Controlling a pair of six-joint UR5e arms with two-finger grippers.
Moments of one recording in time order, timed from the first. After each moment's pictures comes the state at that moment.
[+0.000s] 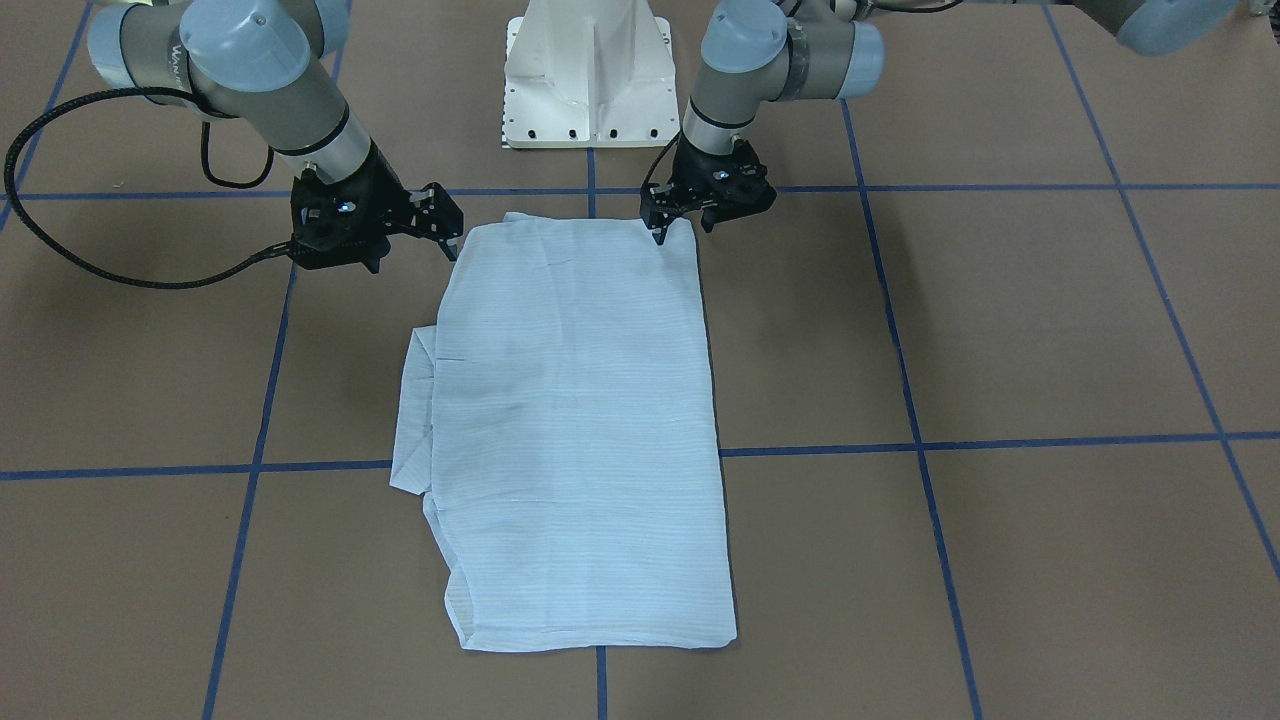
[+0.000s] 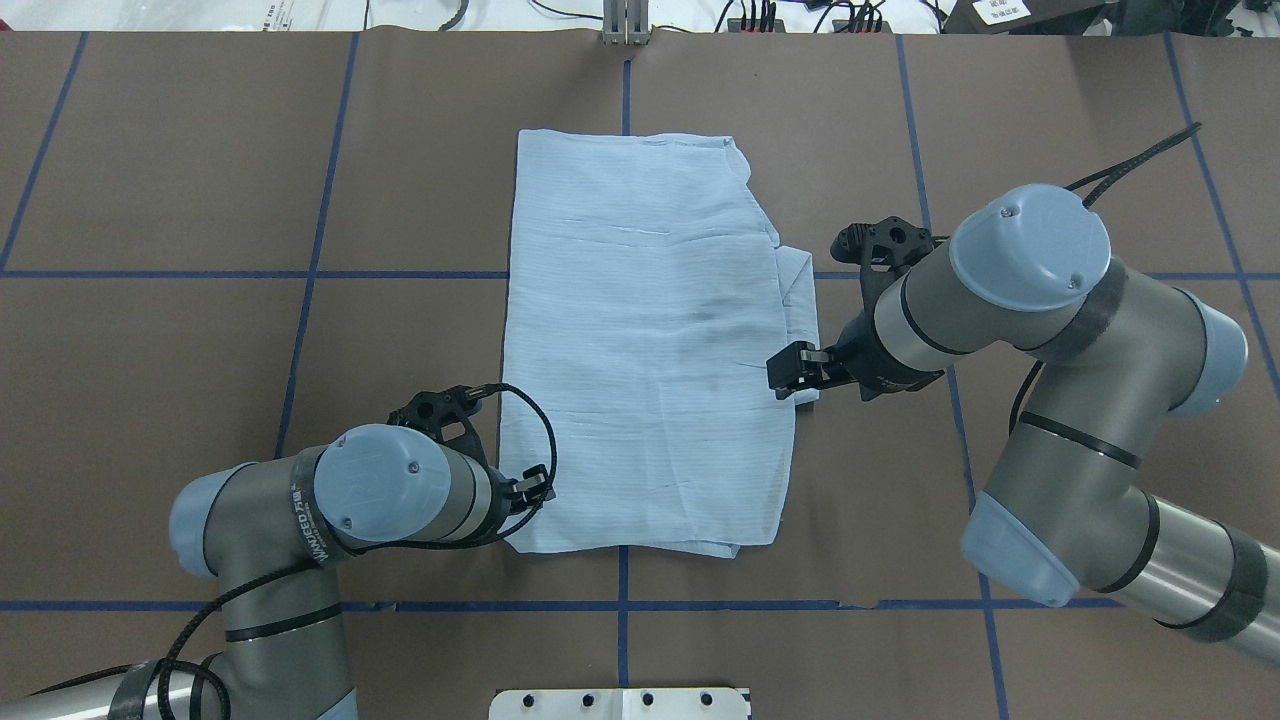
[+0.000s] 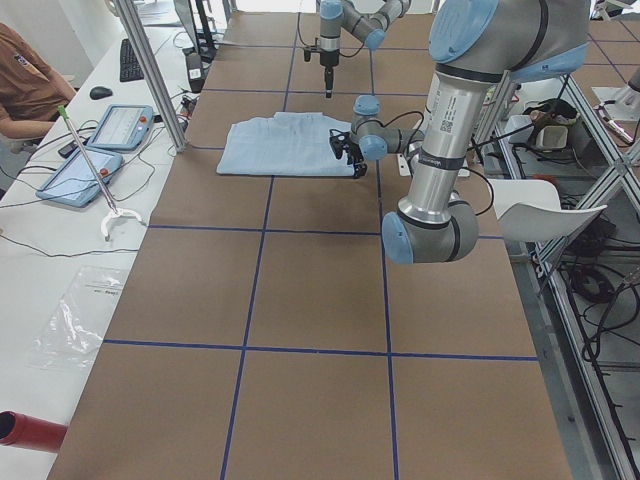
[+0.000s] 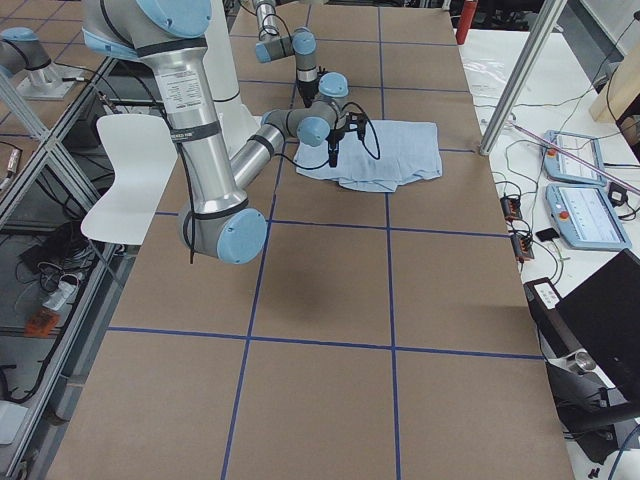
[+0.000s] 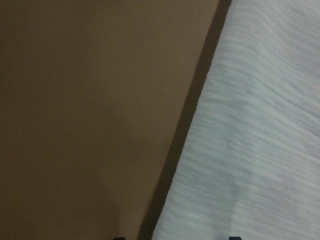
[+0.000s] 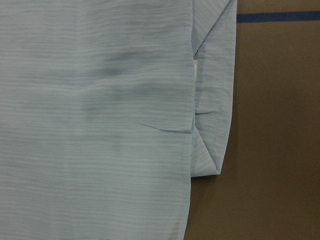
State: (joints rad) left arm -0.31 -2.01 -1.82 -1.79 -1.72 -1.74; right arm 0.63 -1.23 1.95 -1.42 2.04 1.15
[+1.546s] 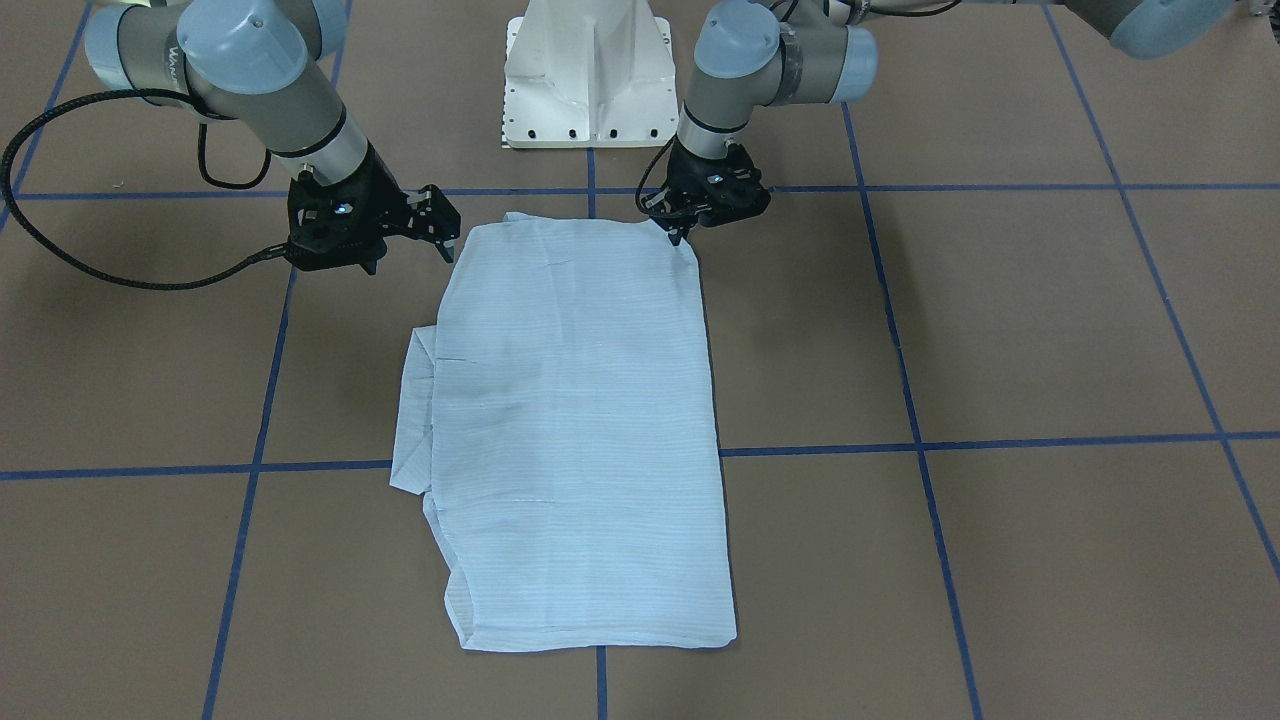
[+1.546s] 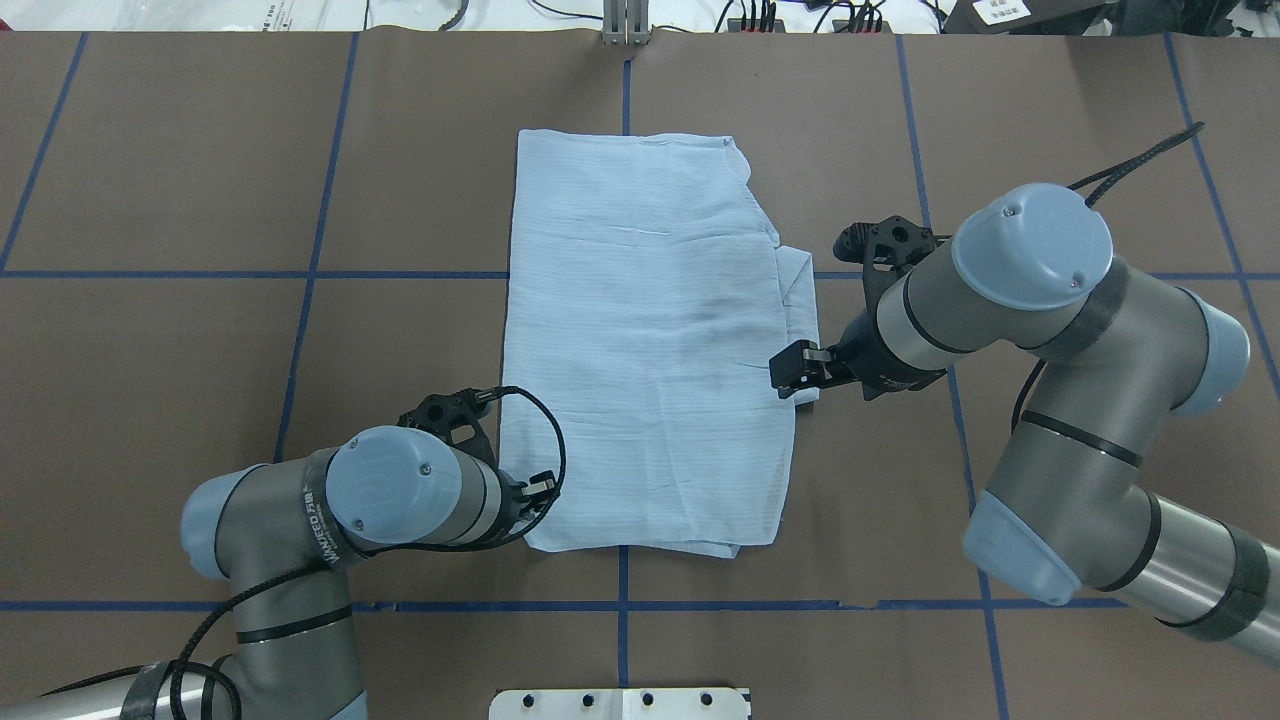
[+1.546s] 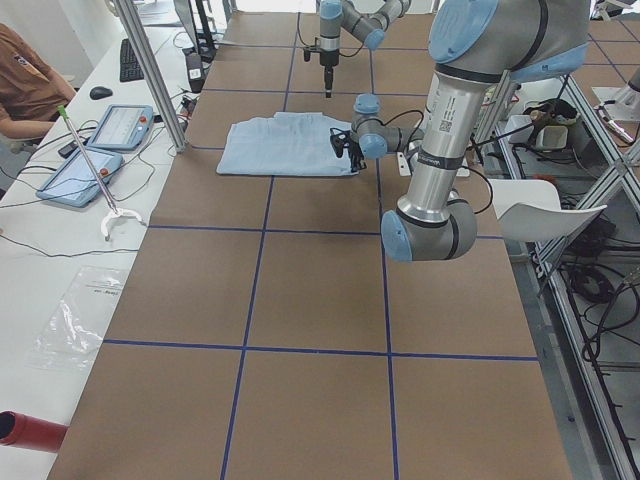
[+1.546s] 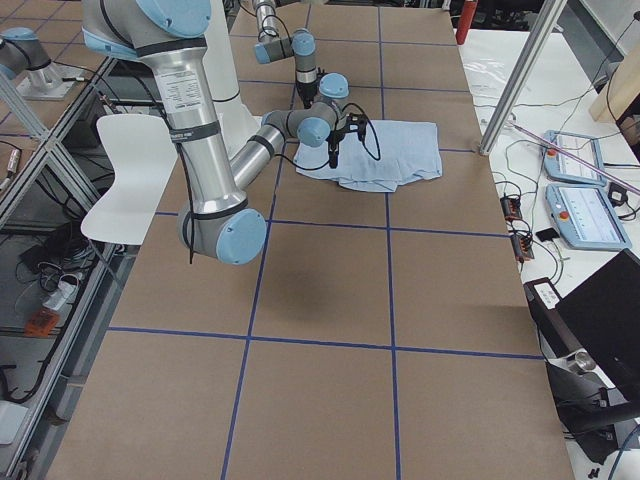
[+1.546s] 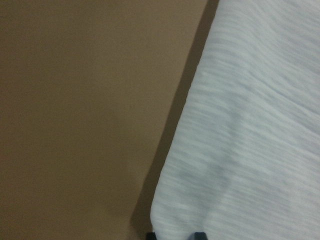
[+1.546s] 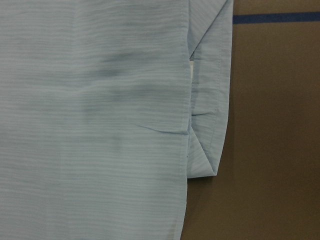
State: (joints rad) left arm -0.30 -2.03 -1.81 -1.79 -1.72 -1.75; right arm 0.63 -1.24 1.95 -1.42 2.04 1.15
